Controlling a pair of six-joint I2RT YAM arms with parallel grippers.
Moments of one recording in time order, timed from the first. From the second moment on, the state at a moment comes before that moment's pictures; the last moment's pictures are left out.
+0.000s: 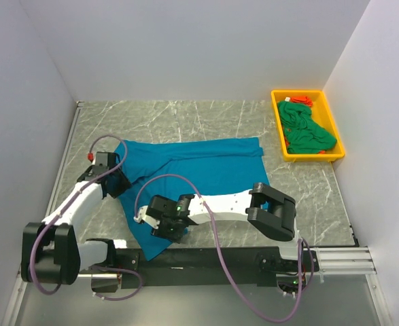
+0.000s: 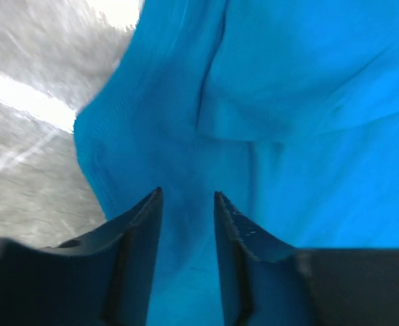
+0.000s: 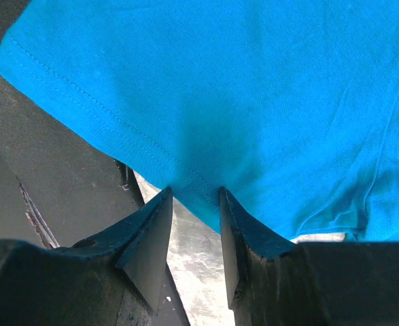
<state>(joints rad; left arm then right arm) -0.05 1.16 0.64 -0.46 -0.07 -0.69 1.31 1.95 1.33 -0.57 -0.12 -0.04</state>
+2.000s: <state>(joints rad) 0.09 1.18 0.74 -0.47 -0.04 -0.80 0.19 1.40 0.92 -0.31 -0.13 0.56</state>
